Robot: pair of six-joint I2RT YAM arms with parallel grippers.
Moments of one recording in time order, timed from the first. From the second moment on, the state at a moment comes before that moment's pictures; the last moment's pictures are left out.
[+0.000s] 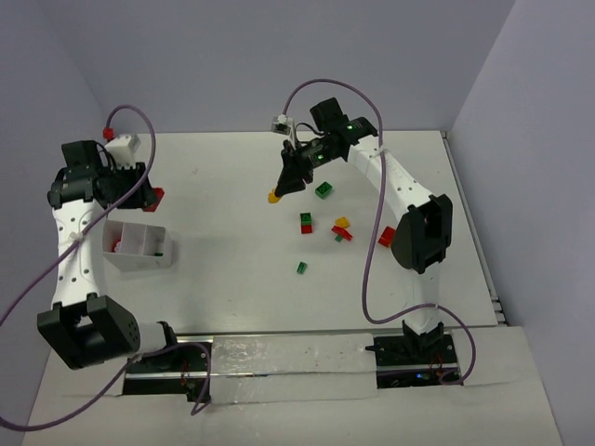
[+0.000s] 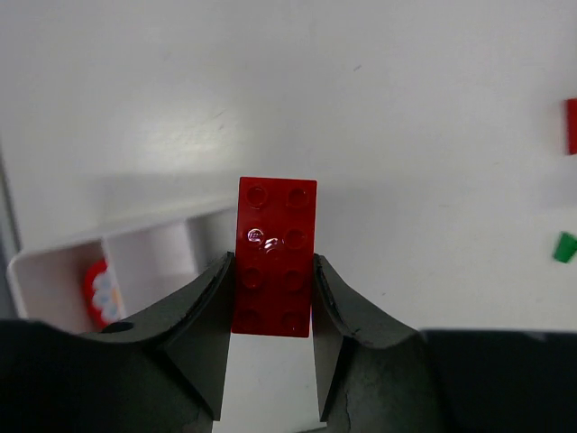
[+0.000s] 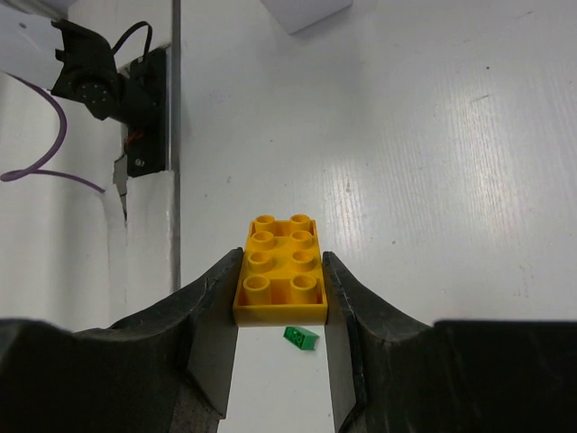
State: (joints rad) left arm 0.25 1.32 1.35 -0.89 0.39 0.19; right arm 0.47 2.03 2.04 -0.98 -1.01 -0.42
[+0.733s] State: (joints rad) left arm 0.46 1.37 1.43 -1.11 0.07 0.29; right arm 0.45 1.98 1.84 -0.82 -0.99 -0.37
